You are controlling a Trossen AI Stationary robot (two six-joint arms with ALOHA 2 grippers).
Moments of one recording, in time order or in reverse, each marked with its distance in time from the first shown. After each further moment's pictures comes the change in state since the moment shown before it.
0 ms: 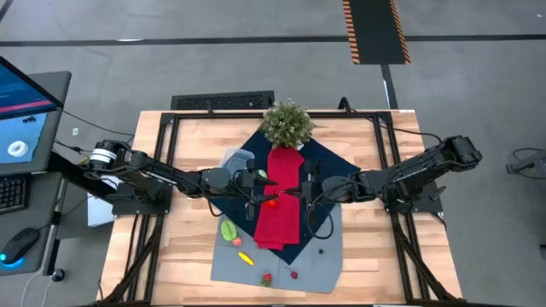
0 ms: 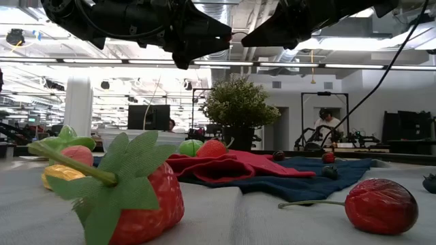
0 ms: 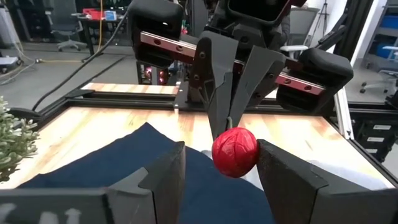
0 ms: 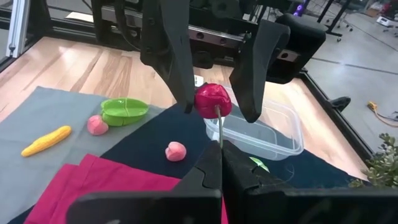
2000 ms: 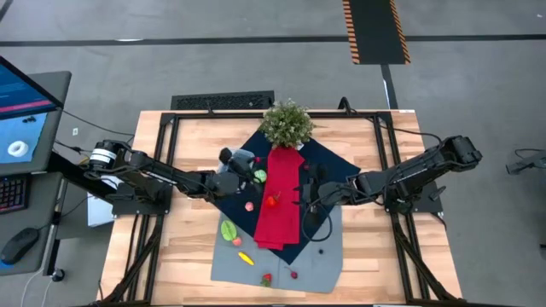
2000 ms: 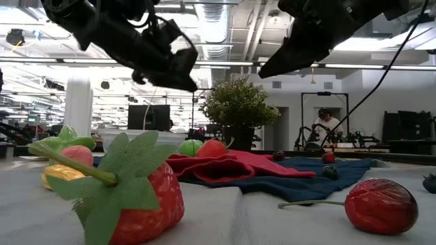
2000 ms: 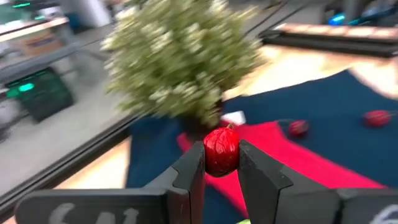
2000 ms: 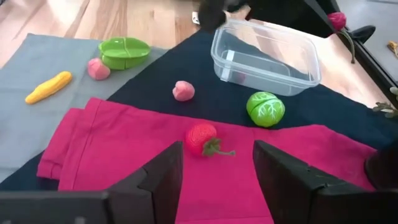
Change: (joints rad) left arm 0.001 -0.001 0.000 -0.347 -0.769 -0.144; right arm 0.013 0.000 -0.004 -0.229 0.000 0.167
